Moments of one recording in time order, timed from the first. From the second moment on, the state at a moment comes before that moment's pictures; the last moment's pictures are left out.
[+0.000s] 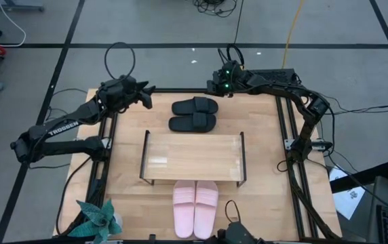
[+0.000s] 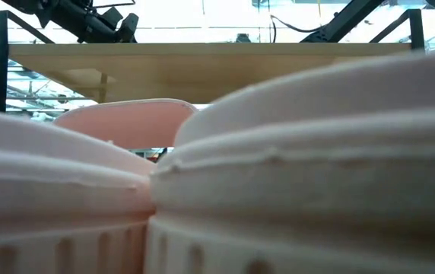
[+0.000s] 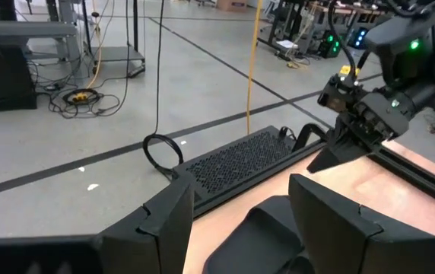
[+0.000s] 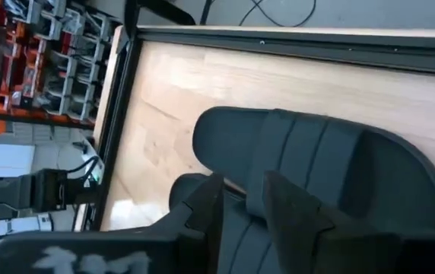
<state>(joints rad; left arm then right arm) 0.60 0.91 0.73 -0.08 -0.17 -0.25 -0.71 1.80 1.24 -0.13 -0.44 0.83</state>
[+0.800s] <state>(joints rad) 0.61 0.91 0.73 -0.08 -0.18 -0.18 -0.71 1.81 1.13 0.01 -0.44 0.90</state>
